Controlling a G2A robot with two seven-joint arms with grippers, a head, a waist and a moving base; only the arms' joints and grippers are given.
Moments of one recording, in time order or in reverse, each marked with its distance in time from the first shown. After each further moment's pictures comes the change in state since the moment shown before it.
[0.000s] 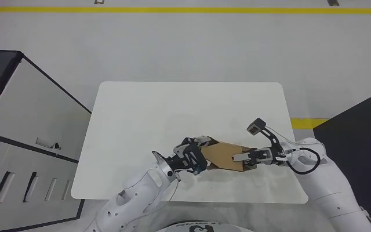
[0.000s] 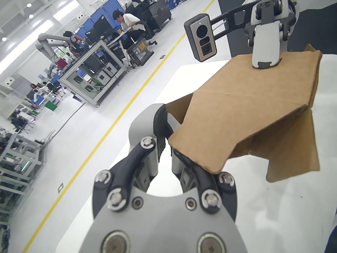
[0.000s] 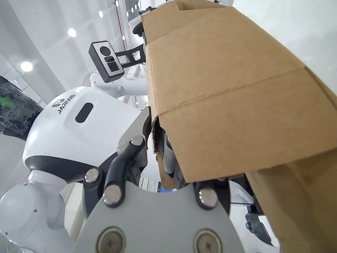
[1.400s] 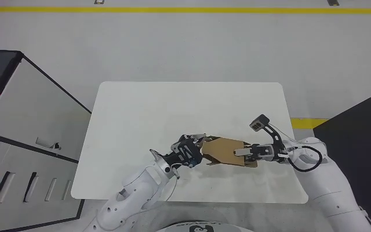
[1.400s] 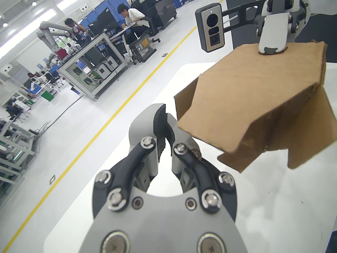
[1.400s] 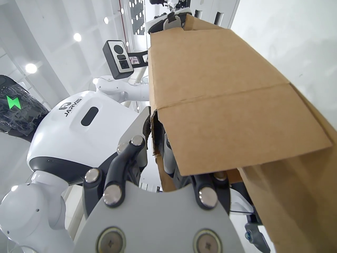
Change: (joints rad) left arm -0.009 -0.009 -0.022 0.045 -0.096 0.029 0.020; right arm 0.004 -0.022 0.033 0.026 0.022 -0.020 -0.020
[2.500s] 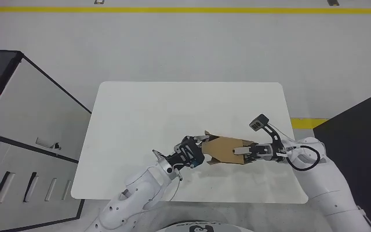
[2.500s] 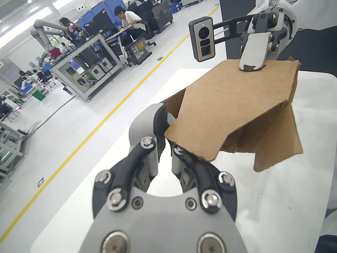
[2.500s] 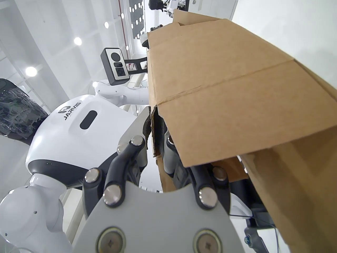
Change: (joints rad) left arm -0.011 -0.008 0.022 0.012 -0.042 -0.007 0.006; right arm 0.010 -0.012 -0.010 0.020 -0.011 0.002 0.002
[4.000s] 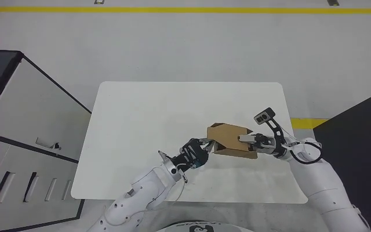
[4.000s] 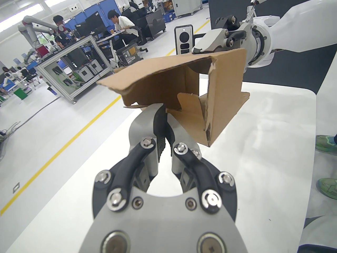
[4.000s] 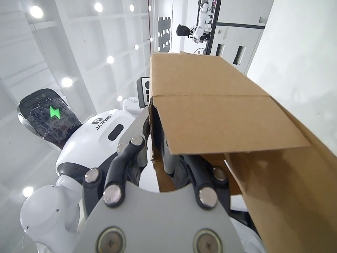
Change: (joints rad) left arm -0.031 -0.015 0.044 0.050 -0.078 0.006 0.039; right arm 0.022 -0.032 -0.001 0.063 0.163 -0.017 -0.035
